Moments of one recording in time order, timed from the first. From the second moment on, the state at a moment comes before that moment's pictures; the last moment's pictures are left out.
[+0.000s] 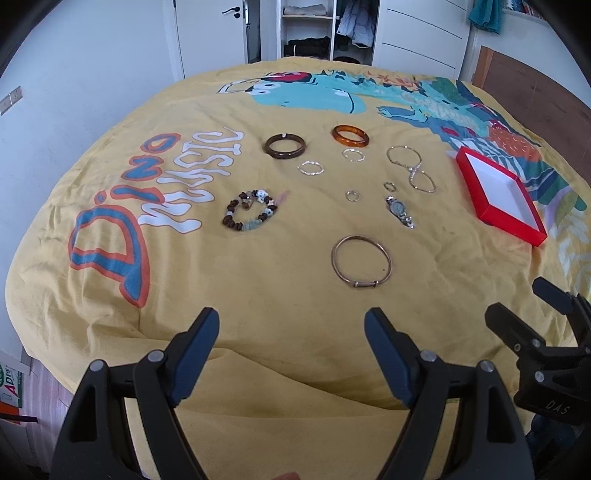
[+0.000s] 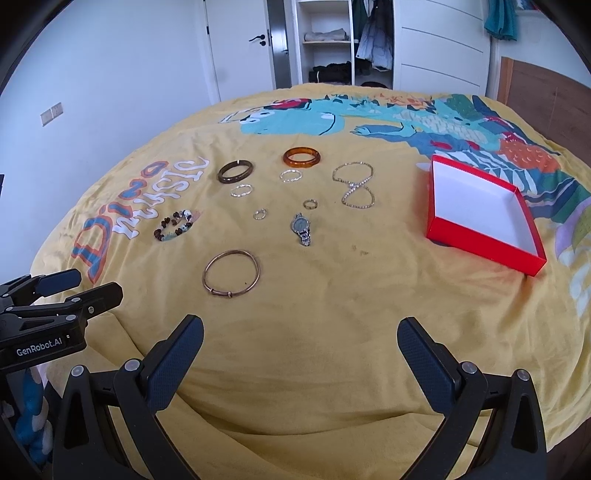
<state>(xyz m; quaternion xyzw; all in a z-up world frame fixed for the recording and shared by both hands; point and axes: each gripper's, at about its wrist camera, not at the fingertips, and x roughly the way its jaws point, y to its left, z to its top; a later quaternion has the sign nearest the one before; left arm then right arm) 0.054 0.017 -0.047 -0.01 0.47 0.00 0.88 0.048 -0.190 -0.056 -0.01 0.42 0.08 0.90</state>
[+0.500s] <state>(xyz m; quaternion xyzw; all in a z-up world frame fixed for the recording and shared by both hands) 0.072 0.012 -0.069 -0.01 0.50 -0.02 0.86 0.065 -0.180 -0.064 -0.02 0.42 0.10 0.90</state>
